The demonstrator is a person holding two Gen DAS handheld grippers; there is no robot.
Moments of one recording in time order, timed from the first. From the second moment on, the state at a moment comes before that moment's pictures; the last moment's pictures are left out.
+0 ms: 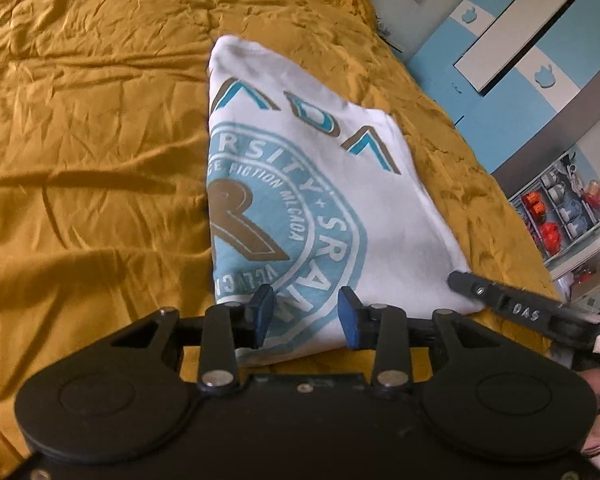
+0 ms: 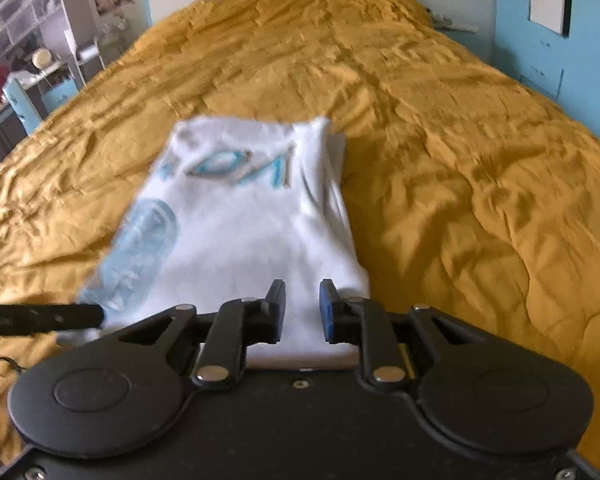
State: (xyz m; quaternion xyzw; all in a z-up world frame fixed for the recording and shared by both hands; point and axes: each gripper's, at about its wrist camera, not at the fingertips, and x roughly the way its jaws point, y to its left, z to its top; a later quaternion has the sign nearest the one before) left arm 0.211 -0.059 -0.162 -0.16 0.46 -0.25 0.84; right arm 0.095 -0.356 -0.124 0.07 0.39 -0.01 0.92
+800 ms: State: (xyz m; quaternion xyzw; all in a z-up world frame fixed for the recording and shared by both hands) left arm 0.219 -0.019 -0.163 -0.17 0.47 -0.23 0.83; right arm 0.074 -0.387 -0.132 0.12 0.38 -0.02 0.92
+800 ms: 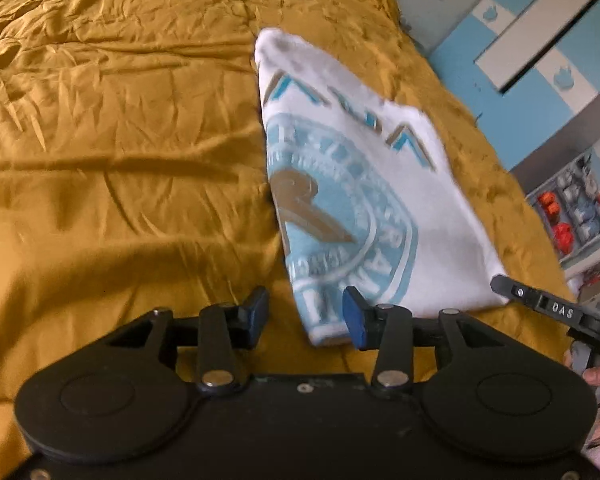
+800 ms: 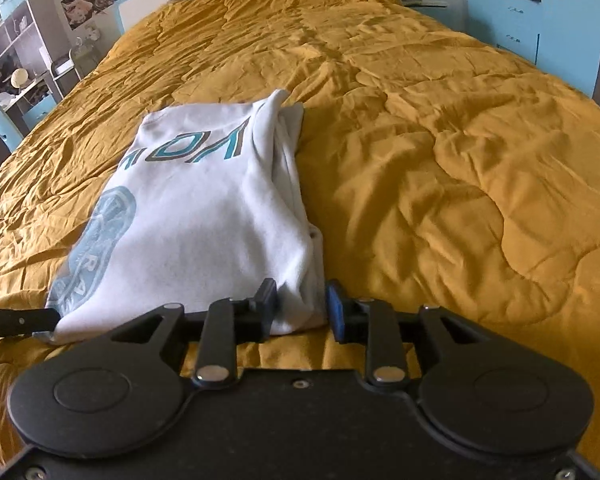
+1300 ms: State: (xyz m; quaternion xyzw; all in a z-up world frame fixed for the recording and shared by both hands) left arm 0.315 -0.003 -0.199 -0.33 0.50 -0.25 0.76; right arm 0.167 -0.476 -0.154 0.36 0.38 0.13 0.84
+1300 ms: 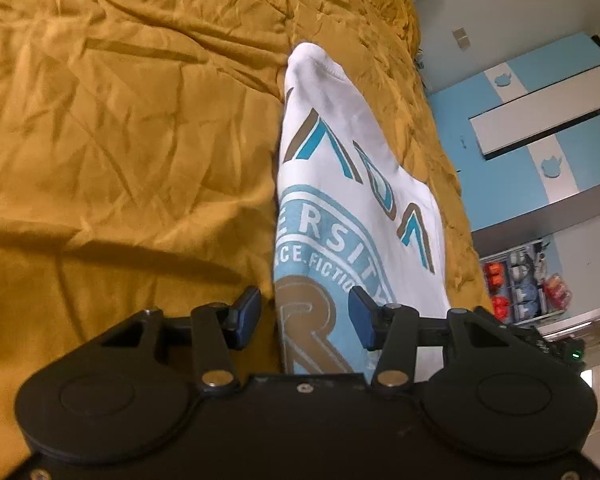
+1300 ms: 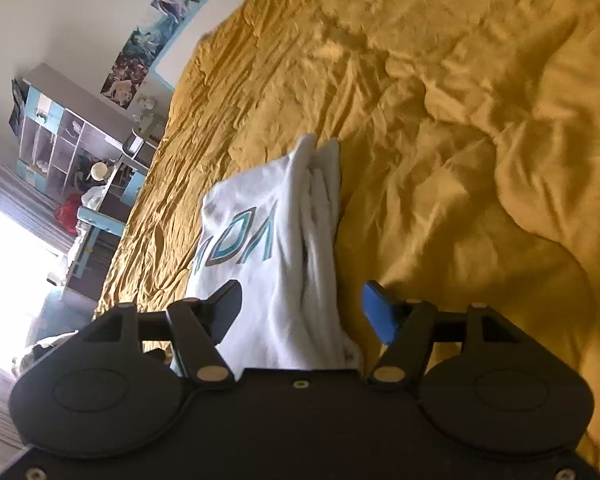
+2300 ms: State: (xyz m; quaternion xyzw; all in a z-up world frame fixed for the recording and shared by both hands) left arm 0.381 -0.065 -0.212 -0.35 0.50 -0.27 0.74; right arm 0.267 -0.414 -0.183 0.33 0.43 0.24 0.80
